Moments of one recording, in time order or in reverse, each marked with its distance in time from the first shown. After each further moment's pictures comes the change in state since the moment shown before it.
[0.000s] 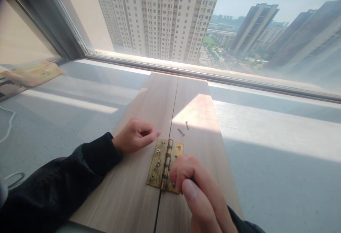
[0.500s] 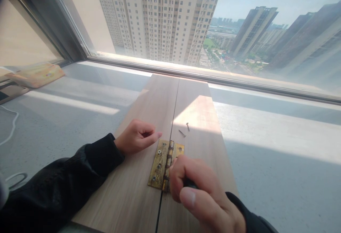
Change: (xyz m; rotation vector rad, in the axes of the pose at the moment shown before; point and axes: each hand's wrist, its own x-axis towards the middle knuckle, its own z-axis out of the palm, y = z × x) left_hand 0.000 0.001 0.000 -0.010 0.011 0.002; right_hand 0.018 -0.002 -0.019 0.021 -0.305 0.105
